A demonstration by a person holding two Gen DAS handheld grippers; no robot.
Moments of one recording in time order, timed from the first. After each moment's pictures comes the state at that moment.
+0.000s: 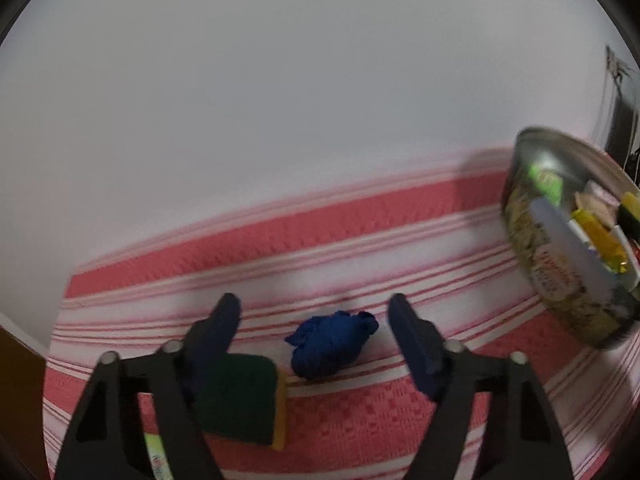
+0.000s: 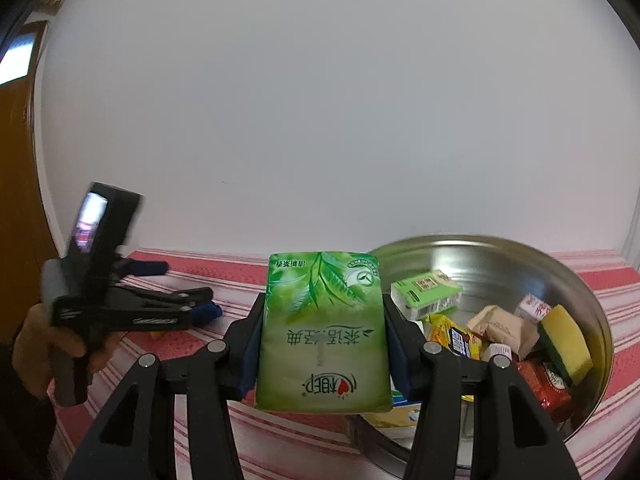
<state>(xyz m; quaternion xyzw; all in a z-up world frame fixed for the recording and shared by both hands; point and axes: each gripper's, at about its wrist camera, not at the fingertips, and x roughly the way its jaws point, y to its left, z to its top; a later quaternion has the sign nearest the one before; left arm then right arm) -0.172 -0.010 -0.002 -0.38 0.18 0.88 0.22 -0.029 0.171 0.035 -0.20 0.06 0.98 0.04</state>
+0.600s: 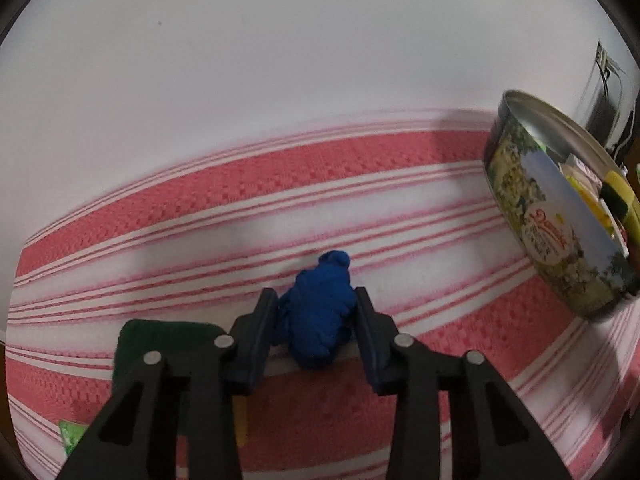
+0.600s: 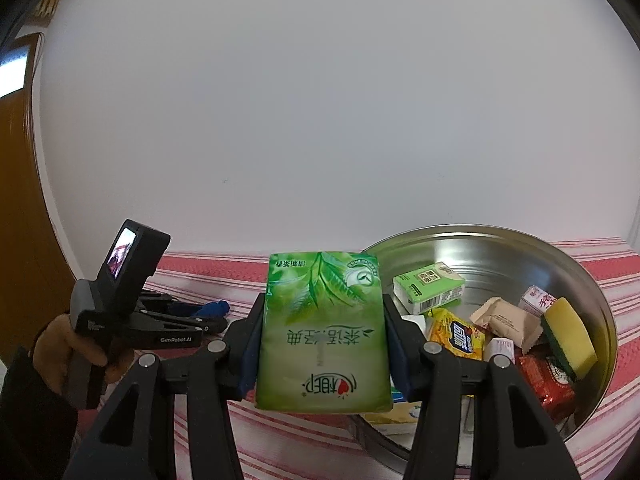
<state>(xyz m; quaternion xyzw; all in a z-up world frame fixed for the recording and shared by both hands) -0.166 -0.021 -0.032 -0.43 0.16 0.85 0.27 -0.020 0.169 0.038 -0.21 0.08 0.97 0.03</state>
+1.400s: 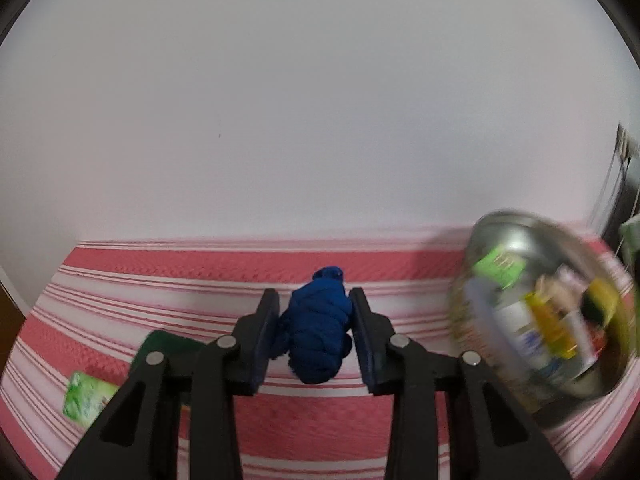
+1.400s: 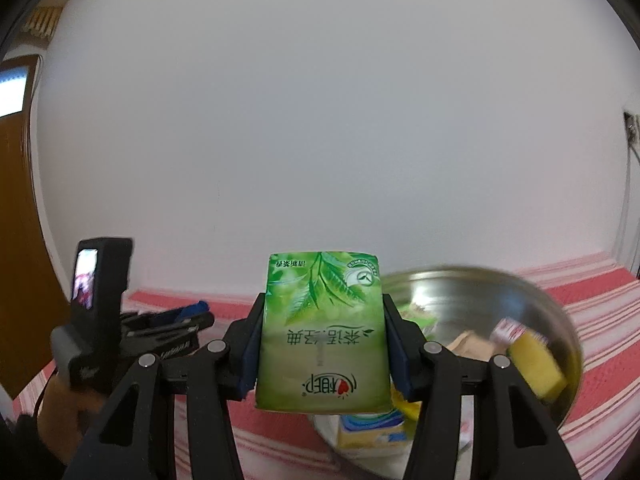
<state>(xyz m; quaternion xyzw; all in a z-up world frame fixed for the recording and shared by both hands) -0.103 -0.007 0.043 -0.29 0.05 0.93 0.20 0.016 0.187 0.071 -0.14 0.09 0.98 0.05</state>
